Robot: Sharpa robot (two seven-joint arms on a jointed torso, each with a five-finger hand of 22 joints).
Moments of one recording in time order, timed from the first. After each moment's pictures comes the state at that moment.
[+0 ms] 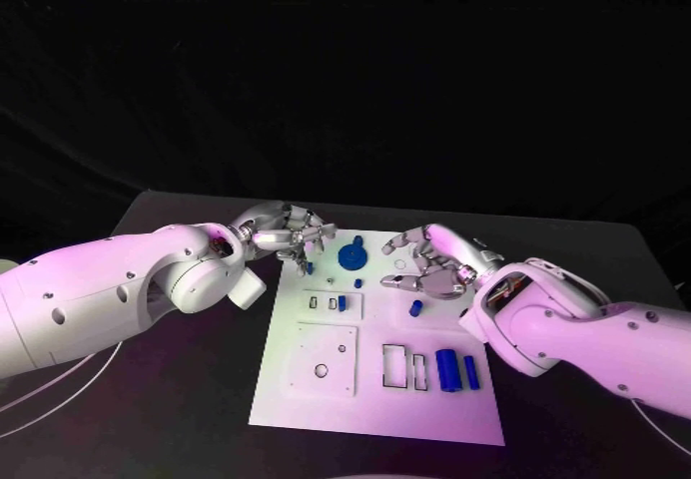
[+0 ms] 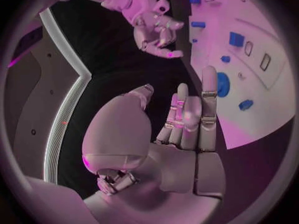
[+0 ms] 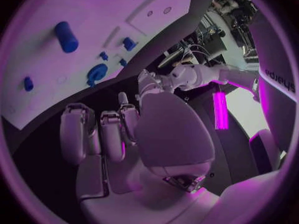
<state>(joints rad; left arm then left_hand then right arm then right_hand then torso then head) 1.21 -0.92 0.01 1.57 -0.47 -0.10 0.07 1.22 -0.12 0.30 0.30 0.16 0.64 0.18 0.66 0.39 0.91 0.11 0.82 0.56 1.36 0.04 1.34 1.18 0.17 1.16 0.13 0.93 0.48 1.24 -0.86 -0.15 1.77 -1.24 -0.59 -0.10 1.44 -0.14 0.06 0.29 0.13 0.85 0.17 0.18 0.34 1.40 0.09 1.35 1.31 1.46 0.01 1.55 1.31 0.05 1.46 0.11 1.37 1.31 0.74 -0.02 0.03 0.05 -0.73</state>
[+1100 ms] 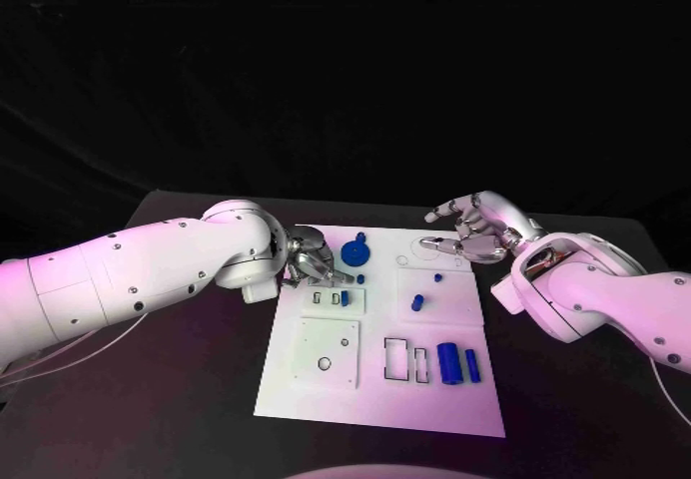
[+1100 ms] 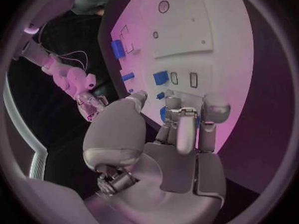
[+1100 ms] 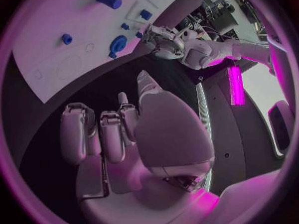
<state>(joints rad) 1.27 -0.74 -0.03 1.48 -0.97 0.18 -0.47 1.07 -0.08 0.24 0.30 0.15 0.69 0.12 0.91 0.49 1.06 0.04 1.18 0.84 1.47 -0.01 1.50 1.31 0.12 1.27 0.08 1.29 0.95 1.29 -0.92 -0.15 1.69 -0.99 -0.58 -0.06 1.44 -0.13 0.07 0.29 0.15 0.85 0.17 0.17 0.34 1.39 0.08 1.35 1.31 1.46 0.01 1.55 1.31 0.05 1.46 0.11 1.37 1.31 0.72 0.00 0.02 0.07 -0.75</state>
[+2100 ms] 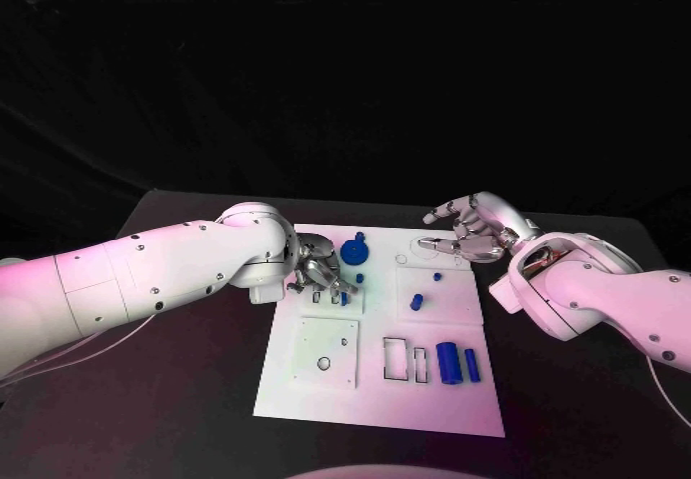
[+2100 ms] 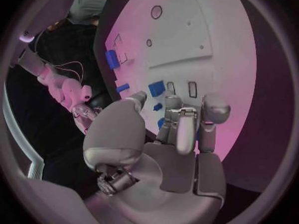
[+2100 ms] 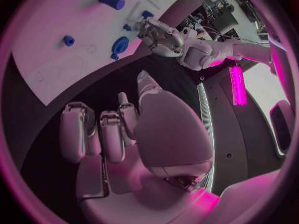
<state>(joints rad) 1.27 -0.69 -0.04 1.44 -1.01 0.25 -0.50 1.07 -0.08 0.23 0.30 0.15 0.70 0.11 0.91 0.49 1.06 0.04 1.18 0.83 1.47 -0.02 1.50 1.31 0.12 1.27 0.08 1.30 0.96 1.29 -0.91 -0.15 1.68 -0.98 -0.58 -0.07 1.44 -0.13 0.07 0.29 0.16 0.85 0.17 0.17 0.34 1.37 0.09 1.33 1.31 1.46 0.01 1.55 1.31 0.05 1.46 0.11 1.35 1.31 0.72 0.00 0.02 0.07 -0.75</state>
